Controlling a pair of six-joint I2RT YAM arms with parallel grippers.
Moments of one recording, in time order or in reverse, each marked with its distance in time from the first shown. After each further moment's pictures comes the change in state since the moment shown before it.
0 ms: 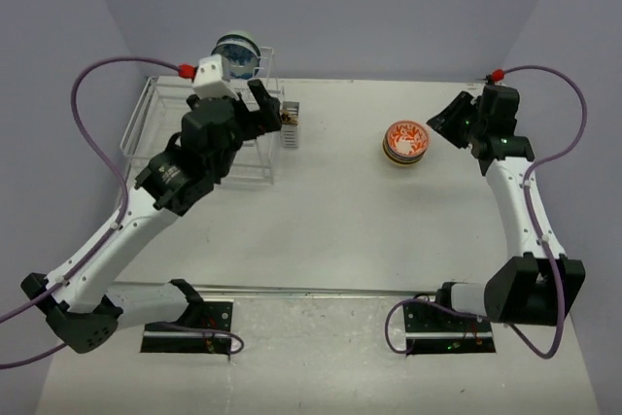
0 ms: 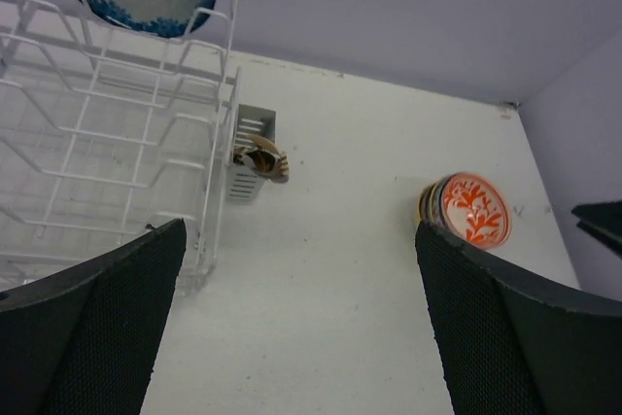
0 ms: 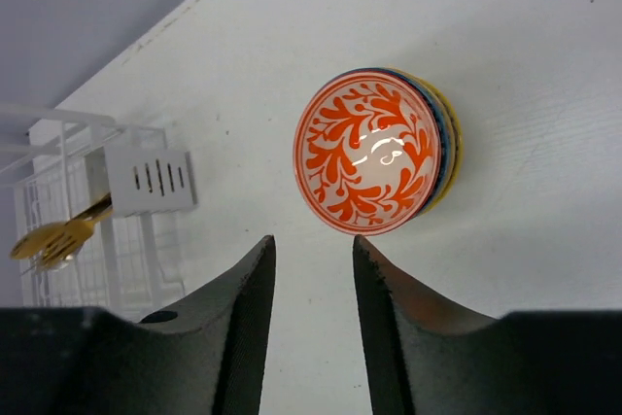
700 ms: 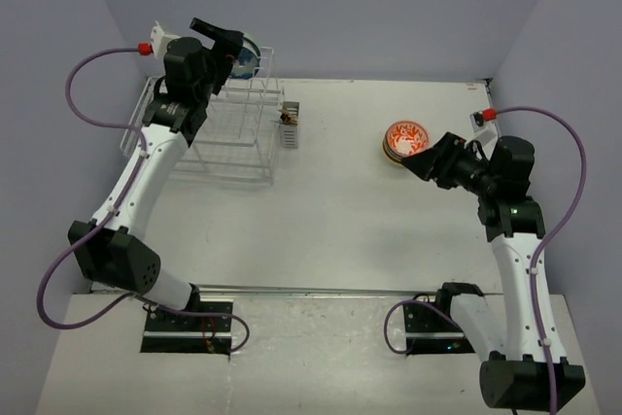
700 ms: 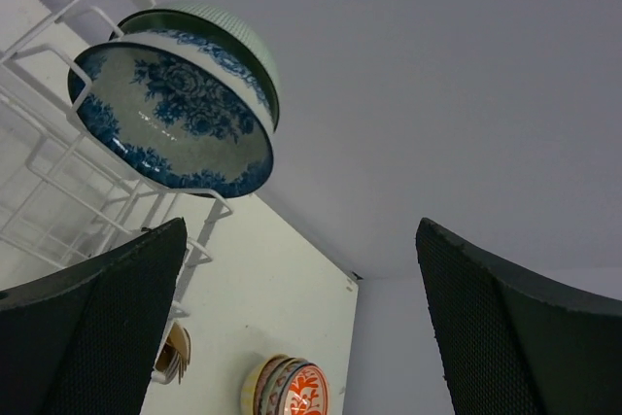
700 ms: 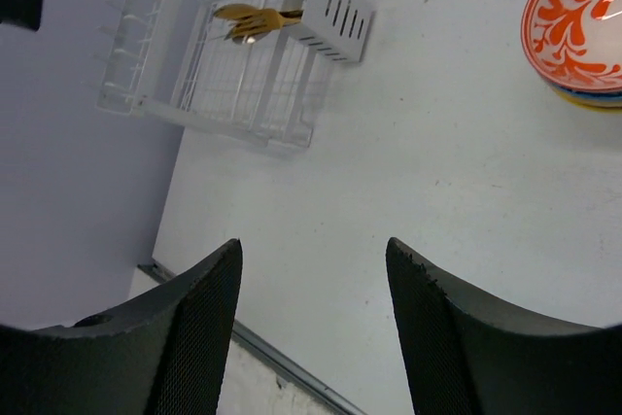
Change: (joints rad) left arm 0.555 0.325 0.234 0.201 0.374 -0.553; right arm 0.001 -0.488 -0.264 -0.010 -0.481 -0.049
